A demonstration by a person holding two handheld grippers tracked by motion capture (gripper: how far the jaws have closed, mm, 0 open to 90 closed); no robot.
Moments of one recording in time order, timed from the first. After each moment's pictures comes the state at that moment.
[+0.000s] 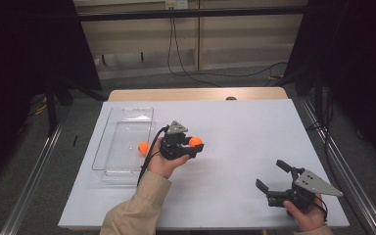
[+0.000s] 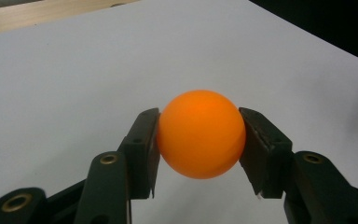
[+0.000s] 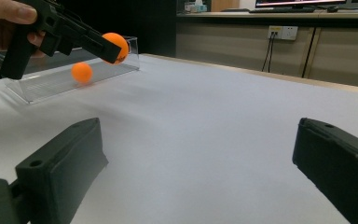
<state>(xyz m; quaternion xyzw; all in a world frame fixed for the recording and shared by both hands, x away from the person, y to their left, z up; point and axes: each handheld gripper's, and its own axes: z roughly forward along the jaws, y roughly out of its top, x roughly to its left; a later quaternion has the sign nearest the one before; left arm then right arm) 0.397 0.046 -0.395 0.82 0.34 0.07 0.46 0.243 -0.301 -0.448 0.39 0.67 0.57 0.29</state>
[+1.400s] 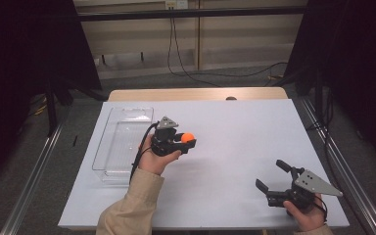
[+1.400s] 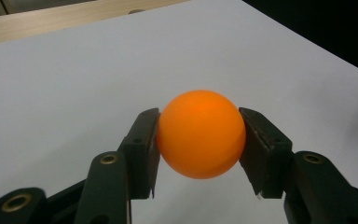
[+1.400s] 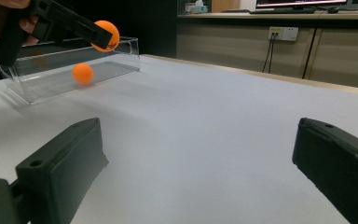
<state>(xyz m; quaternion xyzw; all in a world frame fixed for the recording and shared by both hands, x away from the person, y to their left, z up) 0.402 0.067 -0.380 0.81 0.36 0.08 0.46 0.243 -0.300 -0.447 0.38 0.67 0.57 0.29</state>
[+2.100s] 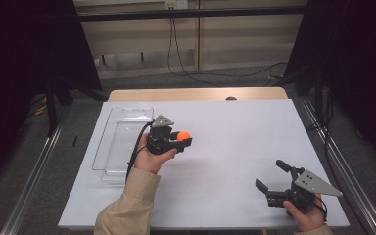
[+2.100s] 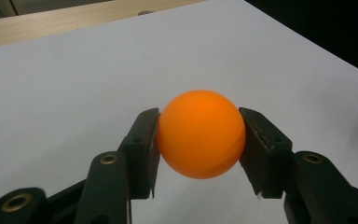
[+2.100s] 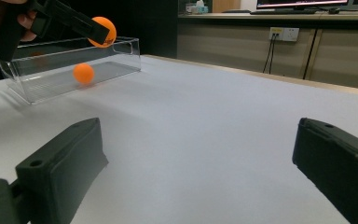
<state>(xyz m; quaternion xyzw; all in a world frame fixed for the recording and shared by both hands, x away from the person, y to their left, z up) 0.403 0.078 -0.375 0.80 0.37 0.08 0.46 0.243 -0.299 -0.447 0.38 0.67 0.57 0.29</state>
